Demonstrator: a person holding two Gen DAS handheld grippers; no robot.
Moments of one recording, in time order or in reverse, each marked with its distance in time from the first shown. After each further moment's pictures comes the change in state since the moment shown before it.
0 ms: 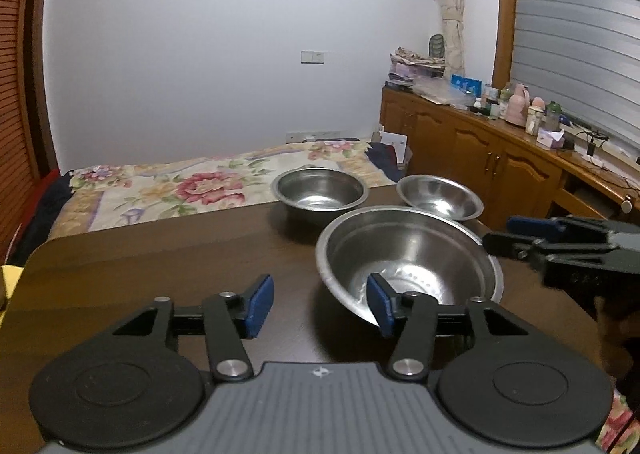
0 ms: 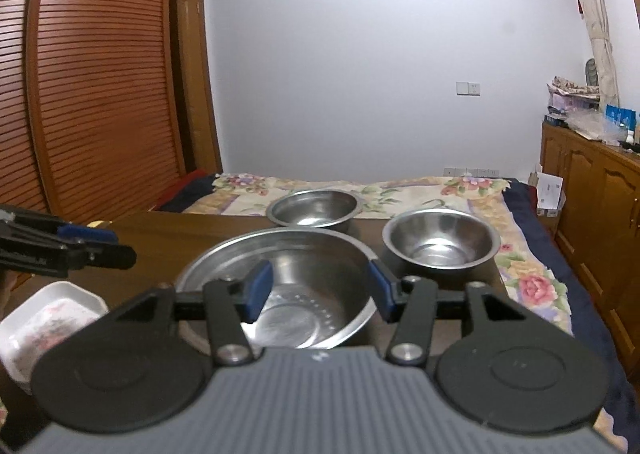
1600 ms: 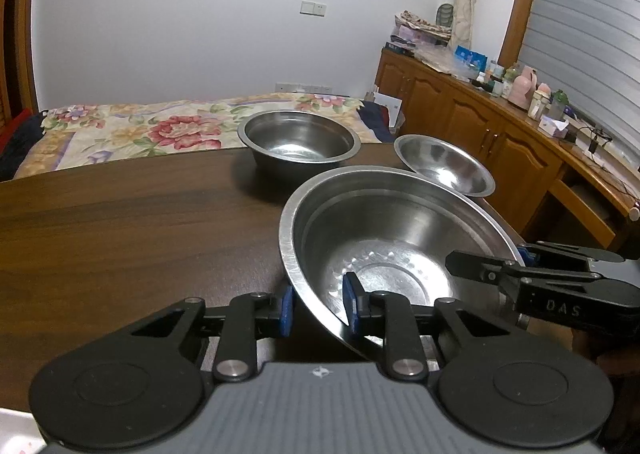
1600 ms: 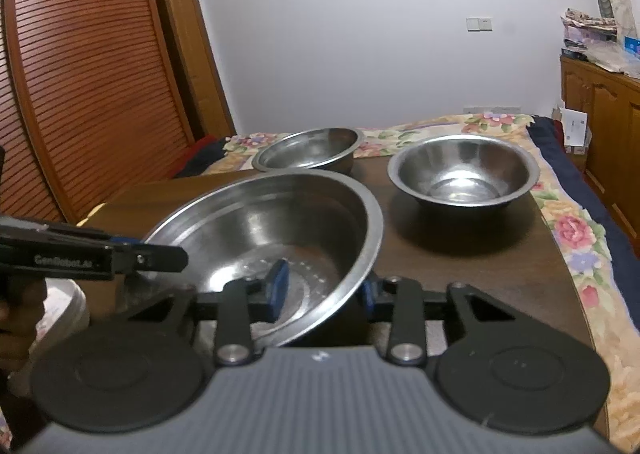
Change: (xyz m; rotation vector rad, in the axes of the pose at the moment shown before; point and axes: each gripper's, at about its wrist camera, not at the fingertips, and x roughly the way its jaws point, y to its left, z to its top) left arm 0.071 -0.005 -0.001 -0.098 0.145 -0.065; right arm 0.041 -0.021 -0.014 0.112 0.150 0.085
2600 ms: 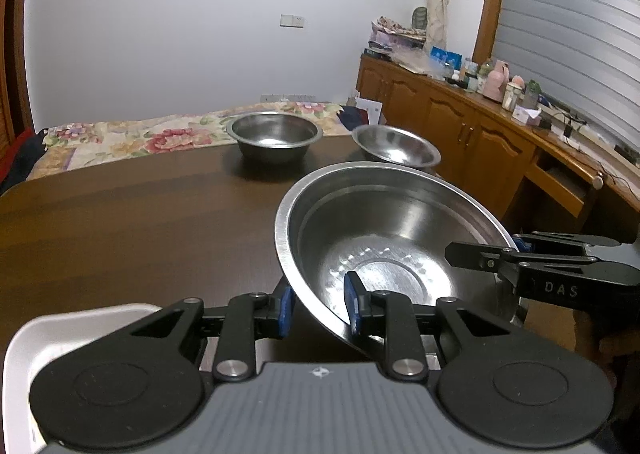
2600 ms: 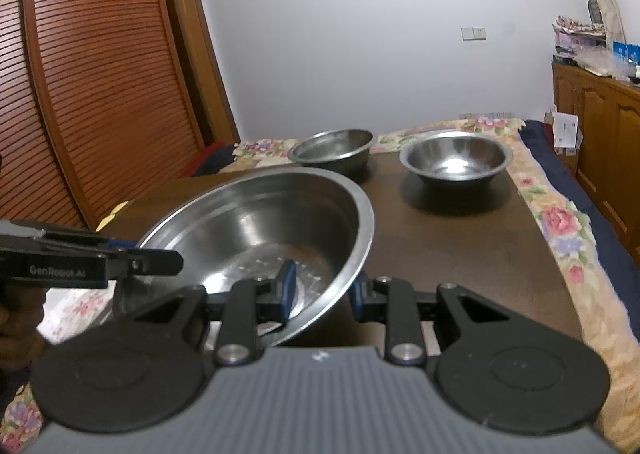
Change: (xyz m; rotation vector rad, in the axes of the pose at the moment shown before) left arm -0.072 -0.018 -0.046 0.065 -0.030 -0.021; right arm -0.053 0.023 -0.021 0.008 -0.020 -0.004
